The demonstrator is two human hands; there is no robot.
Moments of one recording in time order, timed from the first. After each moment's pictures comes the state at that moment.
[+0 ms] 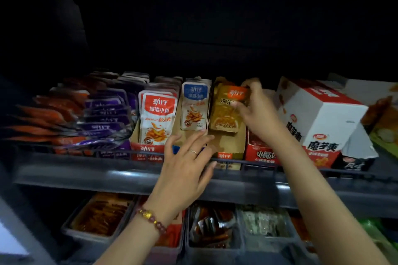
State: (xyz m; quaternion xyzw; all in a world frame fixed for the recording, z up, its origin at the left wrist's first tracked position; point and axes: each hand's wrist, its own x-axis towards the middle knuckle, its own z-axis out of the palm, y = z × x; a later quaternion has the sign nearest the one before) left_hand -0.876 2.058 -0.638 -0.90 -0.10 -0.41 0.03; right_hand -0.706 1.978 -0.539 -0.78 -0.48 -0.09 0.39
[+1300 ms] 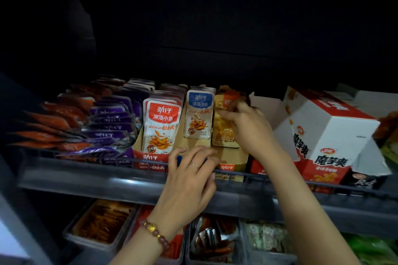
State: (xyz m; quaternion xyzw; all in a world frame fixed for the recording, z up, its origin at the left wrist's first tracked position) left_hand -0.873 2.053 -0.644 -0.90 -0.10 -0.43 -0.01; right_hand -0.711 1.995 -0.552 -0.81 -0.53 -0.20 0.13
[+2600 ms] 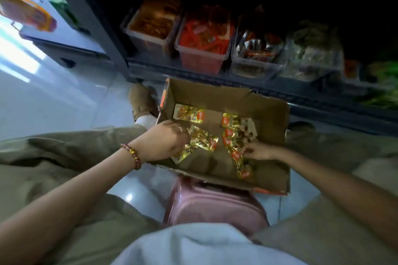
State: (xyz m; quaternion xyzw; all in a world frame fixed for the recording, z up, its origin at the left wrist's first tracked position) left_hand -1.141 1.959 -0.850 -0.99 -0.05 0.07 -0.12; right_hand -0.872 1.782 -0.931 -0.69 -0.47 0.54 -0.08
